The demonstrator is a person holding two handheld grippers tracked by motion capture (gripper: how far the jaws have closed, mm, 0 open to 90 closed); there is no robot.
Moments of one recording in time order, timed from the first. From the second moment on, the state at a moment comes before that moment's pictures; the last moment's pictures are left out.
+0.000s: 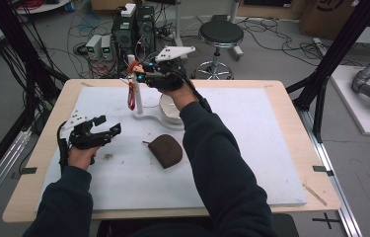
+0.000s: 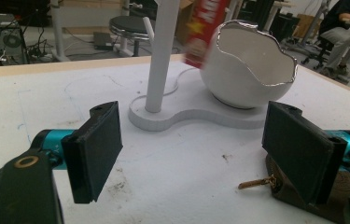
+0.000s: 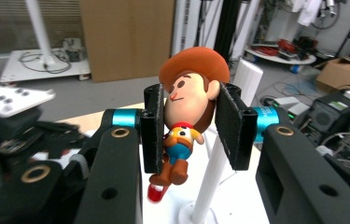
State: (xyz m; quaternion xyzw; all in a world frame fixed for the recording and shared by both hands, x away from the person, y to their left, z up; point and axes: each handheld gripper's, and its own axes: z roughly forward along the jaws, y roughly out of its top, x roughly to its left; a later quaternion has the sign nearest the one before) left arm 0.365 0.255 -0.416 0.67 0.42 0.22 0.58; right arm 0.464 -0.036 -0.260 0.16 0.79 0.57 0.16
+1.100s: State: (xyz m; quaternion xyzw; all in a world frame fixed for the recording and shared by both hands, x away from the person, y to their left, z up) left arm 0.363 0.248 -0.417 0.68 0.41 0.22 0.57; right arm 0.472 -0.123 -0.319 0.26 0.80 0.50 0.20
